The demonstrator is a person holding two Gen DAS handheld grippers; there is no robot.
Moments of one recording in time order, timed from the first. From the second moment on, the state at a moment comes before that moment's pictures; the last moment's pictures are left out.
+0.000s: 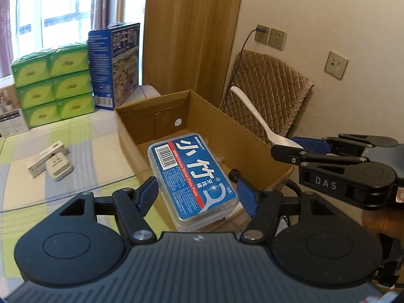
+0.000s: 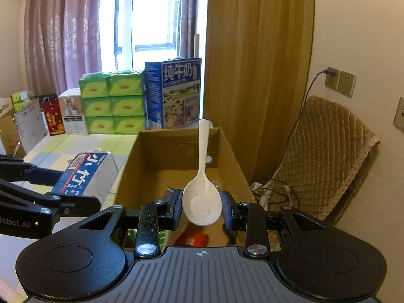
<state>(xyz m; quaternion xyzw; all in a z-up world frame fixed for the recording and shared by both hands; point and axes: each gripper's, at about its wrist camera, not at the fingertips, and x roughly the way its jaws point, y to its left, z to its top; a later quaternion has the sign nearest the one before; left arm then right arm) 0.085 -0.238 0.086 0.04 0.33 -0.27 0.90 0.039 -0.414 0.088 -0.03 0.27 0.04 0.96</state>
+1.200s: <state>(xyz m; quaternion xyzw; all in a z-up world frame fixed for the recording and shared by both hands) 0.149 -0.230 0.058 0.00 0.36 -0.23 0.90 0.105 -0.436 0.057 -0.04 0.31 0.05 0.95</state>
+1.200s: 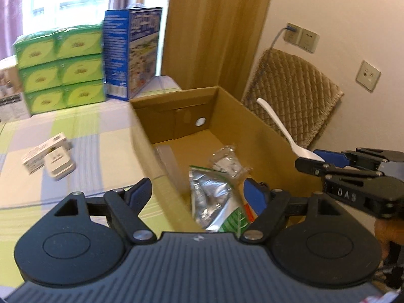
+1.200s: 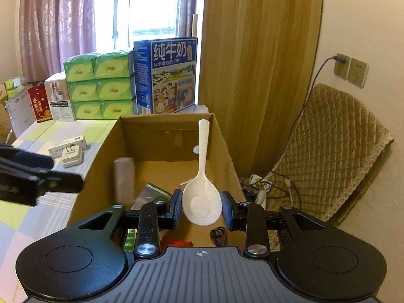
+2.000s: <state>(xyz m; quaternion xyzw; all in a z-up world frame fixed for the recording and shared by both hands) 0.089 -0.125 0.062 -0.02 0.35 -0.14 0.93 0.046 -0.407 0.075 0.03 0.28 0.06 0.96</state>
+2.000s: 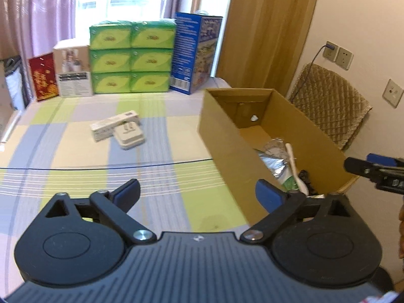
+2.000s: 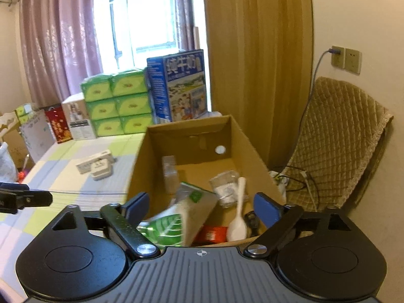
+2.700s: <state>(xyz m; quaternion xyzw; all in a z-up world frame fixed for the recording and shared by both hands) 0.093 0.010 0.055 -0.03 0.35 -0.06 0.93 0.061 -0.264 0.078 -0.02 0.30 0.19 0.93</state>
